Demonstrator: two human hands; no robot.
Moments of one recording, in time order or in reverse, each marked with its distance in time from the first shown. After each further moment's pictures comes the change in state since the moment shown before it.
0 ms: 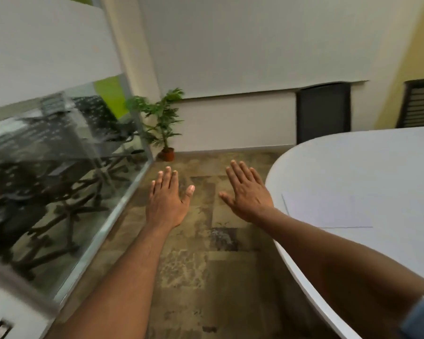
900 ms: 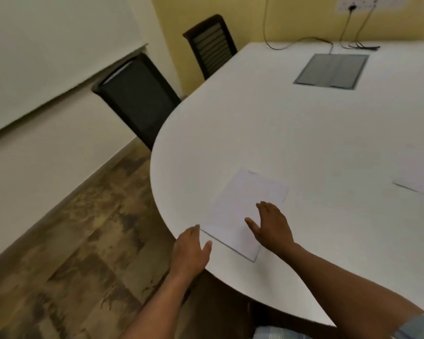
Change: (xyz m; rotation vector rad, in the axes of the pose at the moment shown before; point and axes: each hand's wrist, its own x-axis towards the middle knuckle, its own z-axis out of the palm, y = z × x) left_hand 0.230 0.251 0.297 -0.255 -0.789 0.790; right_hand -0.018 0.250 0.173 0.233 -0.029 1.378
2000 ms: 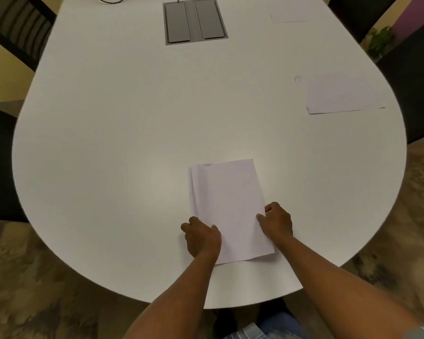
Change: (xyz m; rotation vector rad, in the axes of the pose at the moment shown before) left_hand 0.192 0.041 0.043 -0.116 -0.368 0.013; right_hand 0.043 -0.027 0.060 0.437 0.304 1.196
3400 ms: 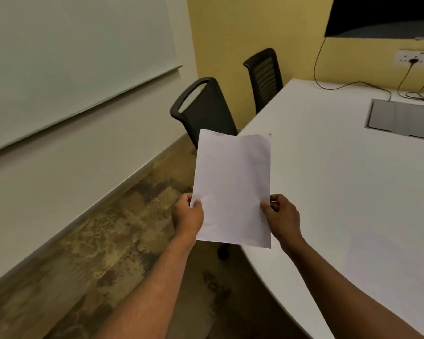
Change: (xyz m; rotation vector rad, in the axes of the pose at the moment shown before) left_hand -0.025 -0.255 -0.349 -0.846 0.678 0.075; right_hand -0.277 -0.249 0.142 0.303 -0.326 -0.861
